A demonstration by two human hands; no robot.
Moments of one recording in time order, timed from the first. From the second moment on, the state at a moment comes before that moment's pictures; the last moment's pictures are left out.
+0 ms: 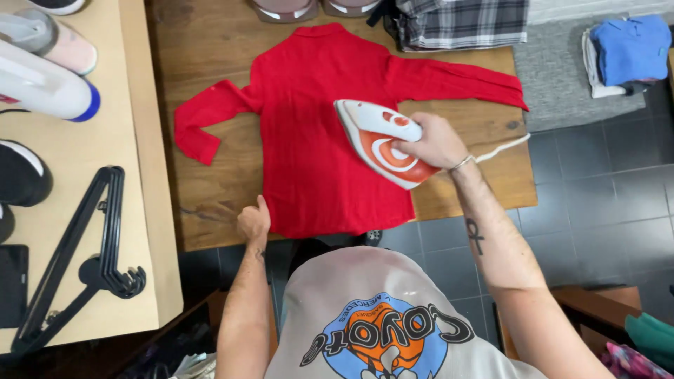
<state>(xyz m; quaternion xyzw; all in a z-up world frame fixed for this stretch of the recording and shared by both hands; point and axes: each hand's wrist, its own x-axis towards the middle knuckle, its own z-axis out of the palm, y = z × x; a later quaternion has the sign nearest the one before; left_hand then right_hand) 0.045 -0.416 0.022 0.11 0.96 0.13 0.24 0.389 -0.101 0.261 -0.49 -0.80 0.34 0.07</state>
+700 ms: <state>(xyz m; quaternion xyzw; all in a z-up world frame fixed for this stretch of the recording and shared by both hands) -0.111 -0.201 0.019 0.75 0.66 0.08 0.02 0.085 -0.131 0.125 -0.65 -0.59 0.47 0.07</state>
